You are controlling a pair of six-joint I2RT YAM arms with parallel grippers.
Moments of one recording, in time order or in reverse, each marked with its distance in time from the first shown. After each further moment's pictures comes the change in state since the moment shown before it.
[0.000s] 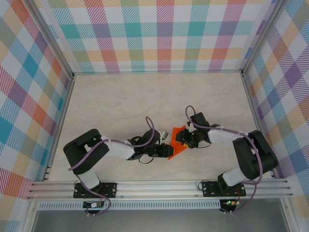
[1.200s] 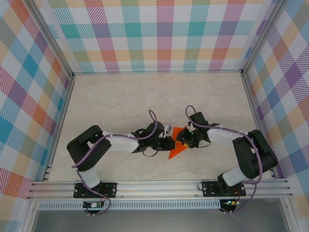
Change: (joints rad) left arm 0.039 0.060 0.159 -0.106 0.061 0.003; right arm 0.003 0.008 0.020 -0.043 0.051 0.040
